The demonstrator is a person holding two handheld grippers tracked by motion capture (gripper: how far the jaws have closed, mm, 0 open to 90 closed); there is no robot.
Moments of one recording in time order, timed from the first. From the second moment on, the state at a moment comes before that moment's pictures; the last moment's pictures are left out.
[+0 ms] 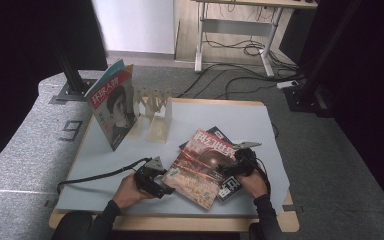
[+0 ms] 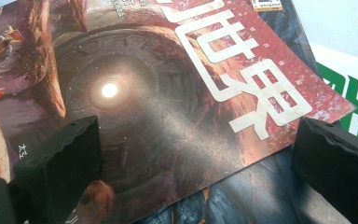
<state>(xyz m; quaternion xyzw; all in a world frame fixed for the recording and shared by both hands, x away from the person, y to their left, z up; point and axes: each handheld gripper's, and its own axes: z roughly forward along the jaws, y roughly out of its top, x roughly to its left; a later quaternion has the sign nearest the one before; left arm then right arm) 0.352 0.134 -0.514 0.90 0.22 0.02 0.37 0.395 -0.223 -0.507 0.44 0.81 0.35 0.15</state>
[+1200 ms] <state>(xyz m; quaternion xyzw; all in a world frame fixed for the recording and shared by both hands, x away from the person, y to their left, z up) 0.347 0.143 -0.521 0.90 0.22 0.02 0.37 0.370 -0.237 -0.502 0.43 0.82 0.35 0.14</state>
